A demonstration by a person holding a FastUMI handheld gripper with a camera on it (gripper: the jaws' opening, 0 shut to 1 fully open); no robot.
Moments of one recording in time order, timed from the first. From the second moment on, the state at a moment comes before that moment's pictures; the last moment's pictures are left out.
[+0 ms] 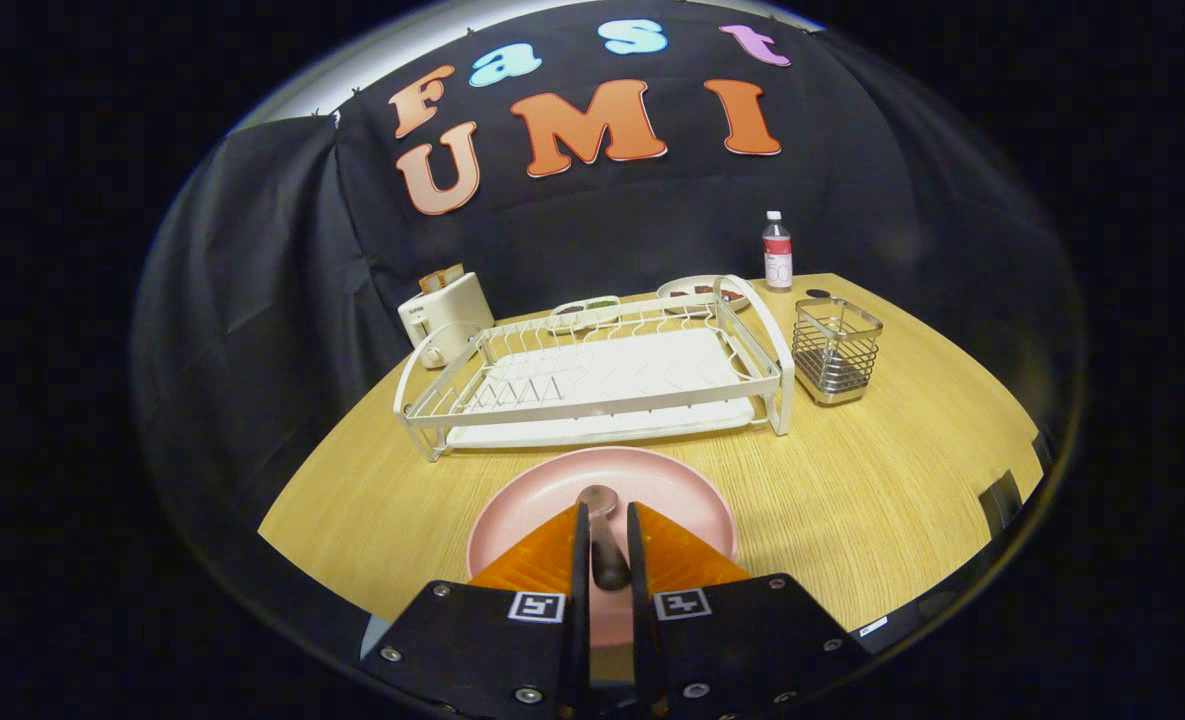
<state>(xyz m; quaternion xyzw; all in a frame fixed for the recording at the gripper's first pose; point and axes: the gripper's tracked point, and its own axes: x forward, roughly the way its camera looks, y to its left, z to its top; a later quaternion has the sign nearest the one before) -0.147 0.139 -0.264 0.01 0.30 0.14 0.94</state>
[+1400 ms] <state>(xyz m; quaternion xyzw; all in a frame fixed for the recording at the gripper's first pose) -0.025 0.041 -0.025 -0.02 0.13 0.07 0.99</state>
